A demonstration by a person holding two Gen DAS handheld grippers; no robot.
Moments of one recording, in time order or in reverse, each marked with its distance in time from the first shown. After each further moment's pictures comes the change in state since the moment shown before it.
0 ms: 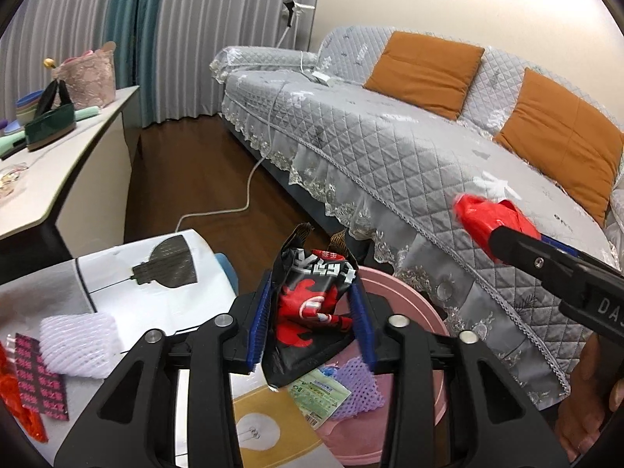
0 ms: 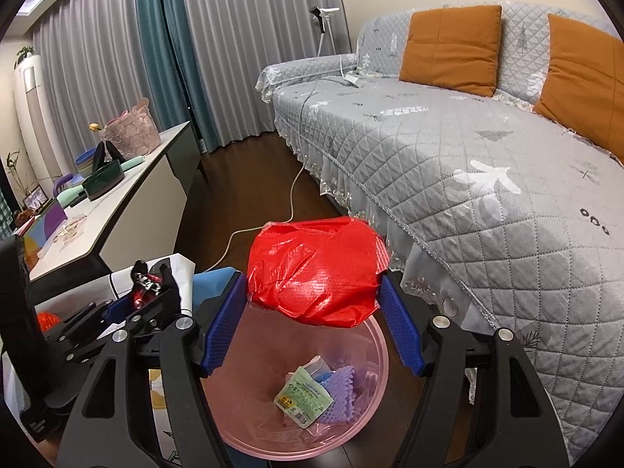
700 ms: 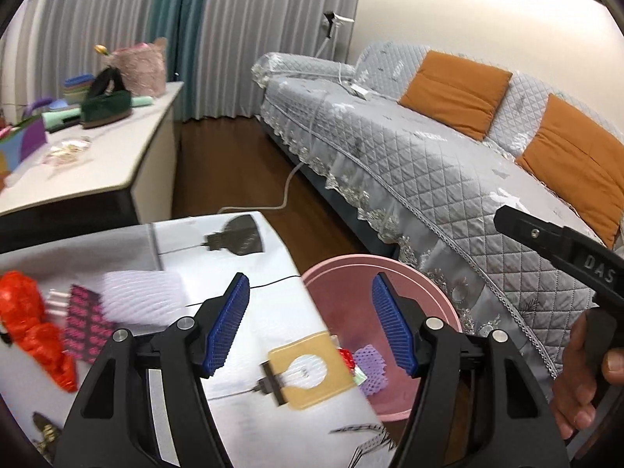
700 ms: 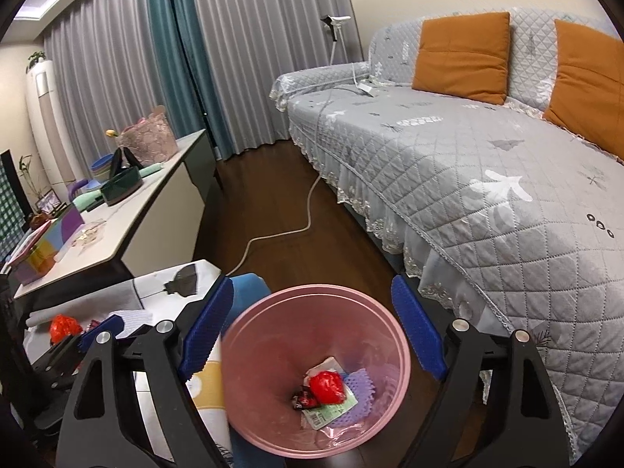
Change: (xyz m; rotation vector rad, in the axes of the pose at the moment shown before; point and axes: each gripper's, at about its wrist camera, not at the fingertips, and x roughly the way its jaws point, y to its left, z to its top) left arm -0.071 0.026 -0.024 -0.096 -0.061 0.112; right arm -0.022 0.022 -0.001 -0.006 -0.043 0.067
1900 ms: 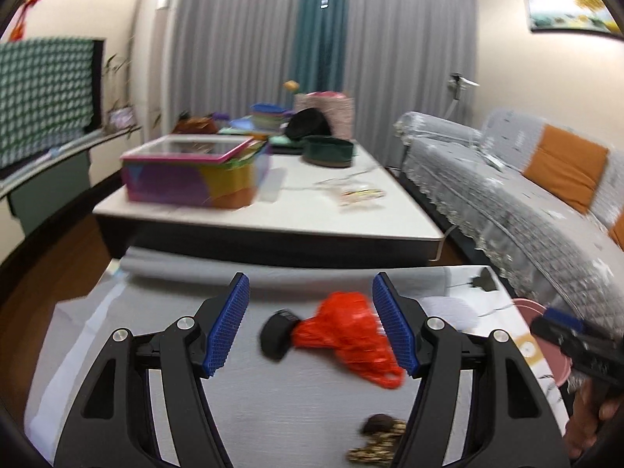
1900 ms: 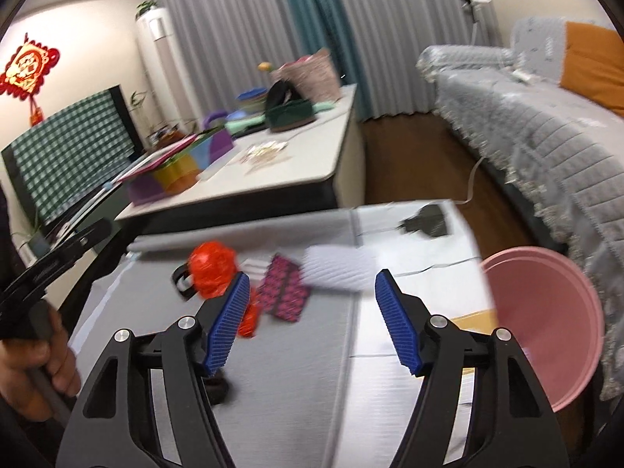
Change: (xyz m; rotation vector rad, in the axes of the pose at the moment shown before) left arm -0.172 0.253 -0.015 -0.182 -0.167 0.397; right arm 0.008 0.220 -0.081 -0.196 0.159 0.445
